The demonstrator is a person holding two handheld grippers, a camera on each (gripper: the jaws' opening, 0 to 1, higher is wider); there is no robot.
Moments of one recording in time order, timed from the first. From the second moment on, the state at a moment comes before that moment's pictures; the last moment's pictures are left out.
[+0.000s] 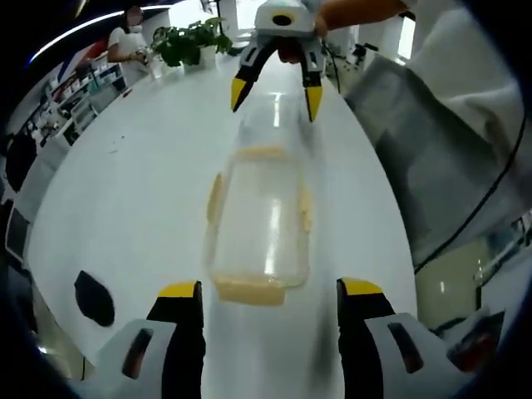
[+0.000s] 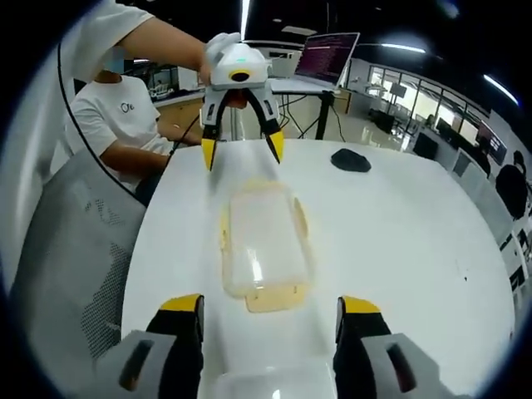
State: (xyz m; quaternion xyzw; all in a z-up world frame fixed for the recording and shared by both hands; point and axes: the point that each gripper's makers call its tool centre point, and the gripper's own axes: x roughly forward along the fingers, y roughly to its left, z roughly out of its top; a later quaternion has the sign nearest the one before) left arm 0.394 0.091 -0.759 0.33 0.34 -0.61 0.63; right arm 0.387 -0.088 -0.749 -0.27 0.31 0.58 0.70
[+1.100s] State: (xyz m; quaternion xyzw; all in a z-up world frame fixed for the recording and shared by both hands) left arm 0.403 0.091 -0.788 0.35 0.35 -0.63 0.60; right arm 0.392 -0.079 -0.783 -0.31 0.33 0.59 0.67
